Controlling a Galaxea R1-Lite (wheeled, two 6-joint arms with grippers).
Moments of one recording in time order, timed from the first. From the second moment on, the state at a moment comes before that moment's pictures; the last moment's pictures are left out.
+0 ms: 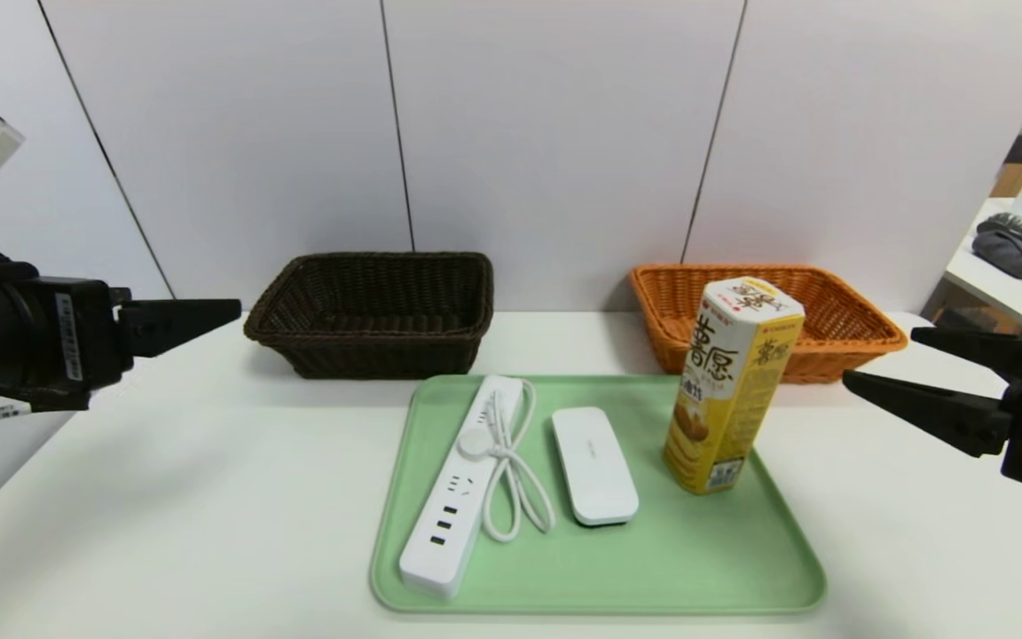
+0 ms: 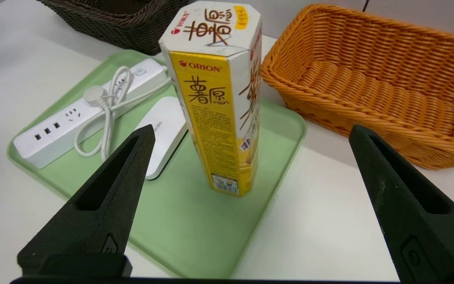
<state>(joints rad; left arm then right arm) -0.28 1.15 -0.95 0.09 0.01 -0.09 0.12 1.13 -0.61 -0.27 0.38 -0.09</state>
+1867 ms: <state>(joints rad) -0.39 1.44 -0.86 -0.30 0.13 -0.12 0.31 1.61 -0.56 -0.74 0.27 -0.08</state>
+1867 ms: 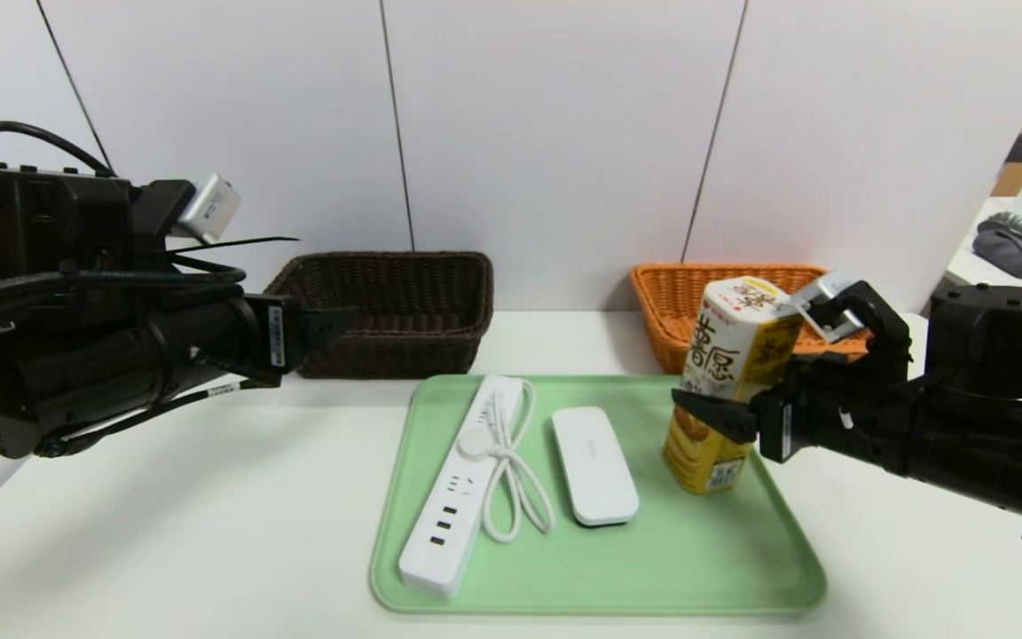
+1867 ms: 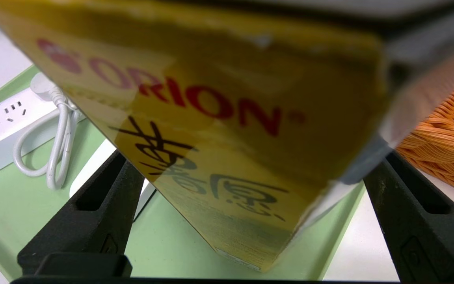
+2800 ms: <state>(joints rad) -0.40 1.47 -0.86 -0.30 0.13 -0.12 0.32 1.66 -0.56 -0.78 0.27 -0.05</state>
